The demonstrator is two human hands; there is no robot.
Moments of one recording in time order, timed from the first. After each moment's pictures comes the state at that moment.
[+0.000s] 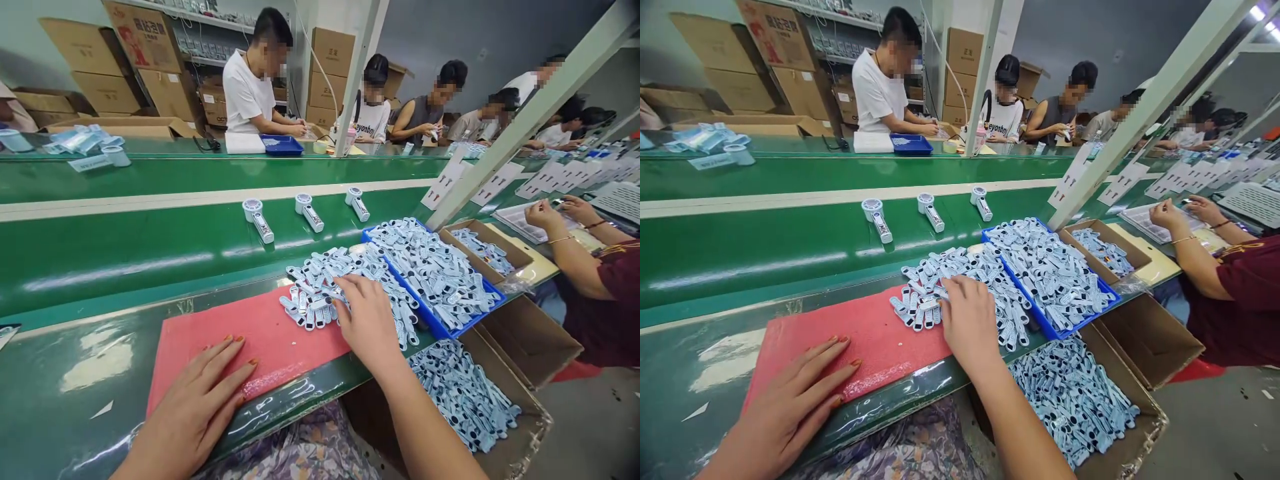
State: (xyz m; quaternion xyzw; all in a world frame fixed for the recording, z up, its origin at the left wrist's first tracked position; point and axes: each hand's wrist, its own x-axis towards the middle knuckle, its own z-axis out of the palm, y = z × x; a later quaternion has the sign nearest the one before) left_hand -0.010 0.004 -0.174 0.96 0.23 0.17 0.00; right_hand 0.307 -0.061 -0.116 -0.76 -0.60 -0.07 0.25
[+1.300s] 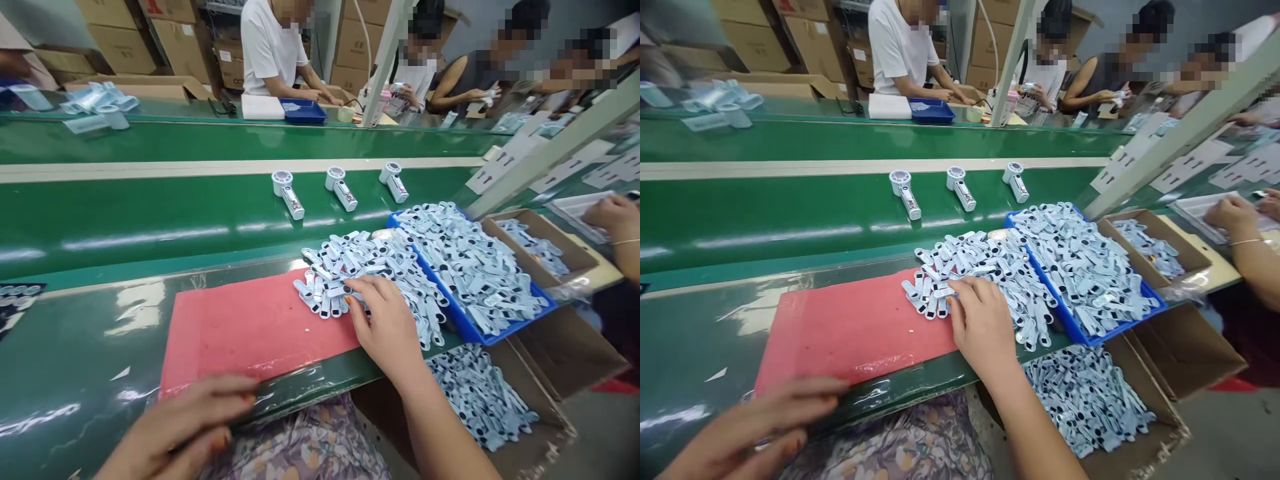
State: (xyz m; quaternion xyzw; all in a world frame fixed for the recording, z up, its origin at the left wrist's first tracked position) left_hand -0.050 -0.039 -0.134 0.84 0.32 0.12 0.41; right_hand 0.308 -0.069 -0.126 -0.71 -0.65 -0.02 0.29
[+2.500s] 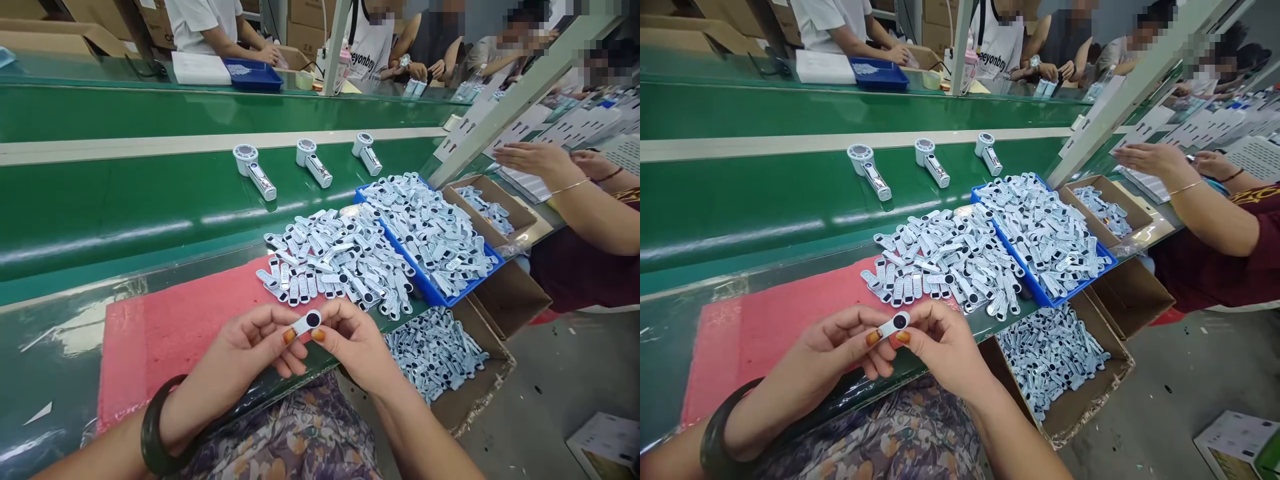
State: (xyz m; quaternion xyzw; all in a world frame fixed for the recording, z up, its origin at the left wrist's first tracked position) left_hand 0.116 -0.004 -0.117 0.52 0.29 0.11 0.80; right_hand 0.283 -0.102 -0.134 -0.48 -0.32 0.52 0.63
